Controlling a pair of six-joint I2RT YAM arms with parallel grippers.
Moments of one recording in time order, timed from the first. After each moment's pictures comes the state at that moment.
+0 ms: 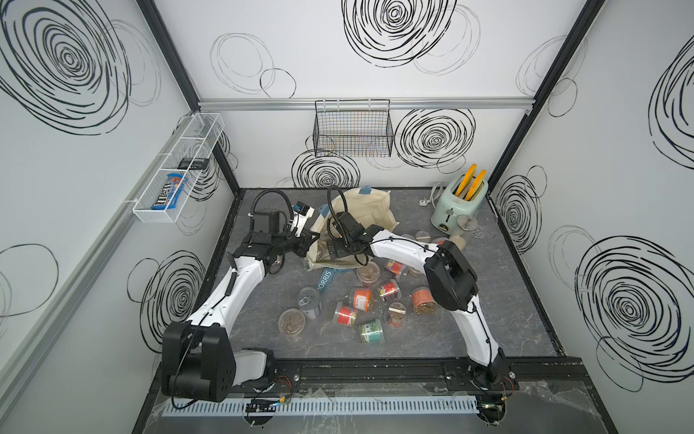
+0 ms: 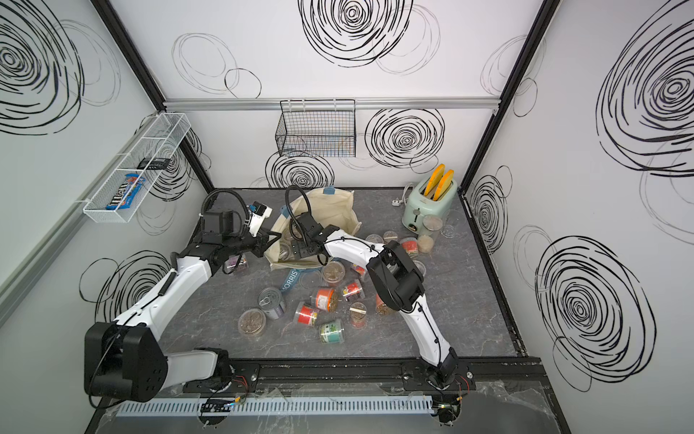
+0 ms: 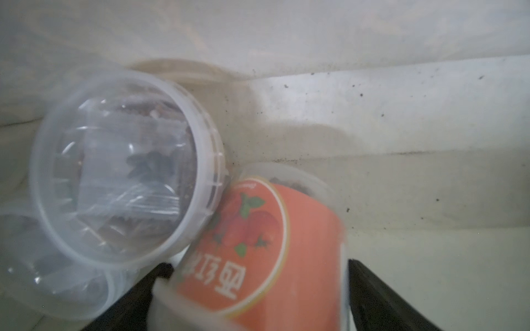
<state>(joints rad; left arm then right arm) -0.06 1.30 0.94 -0.30 0.64 0.17 0.84 2.22 1.77 -0.49 0.14 0.44</state>
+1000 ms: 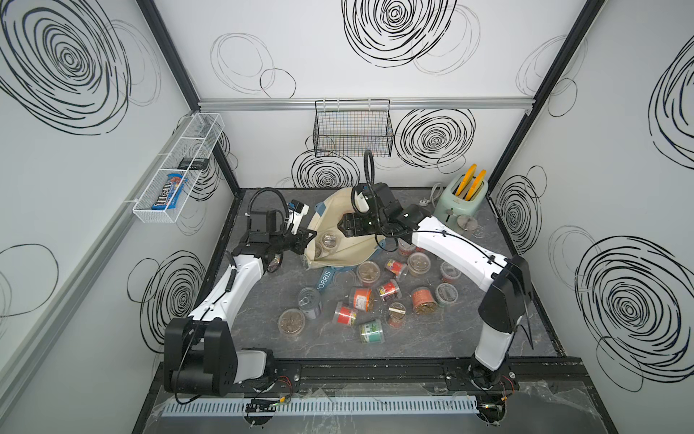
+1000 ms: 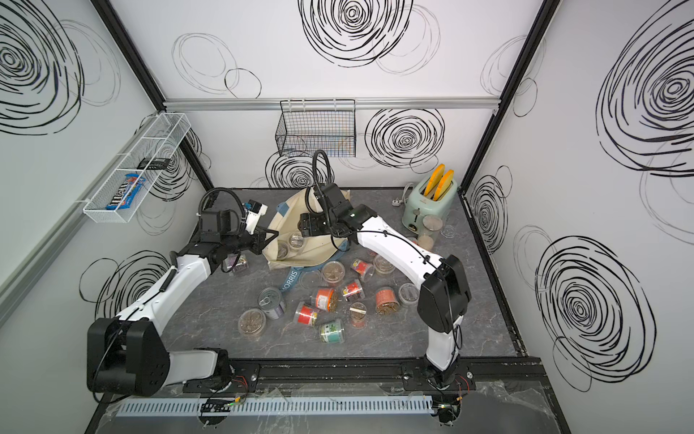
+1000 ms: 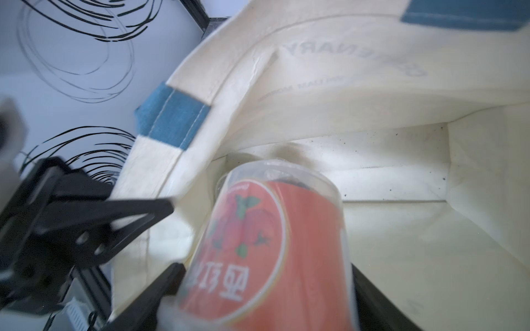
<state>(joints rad) -0.01 1.34 0.95 -0.27 0.65 0.09 0.76 1.78 1.68 -0.61 -0.13 0.49</state>
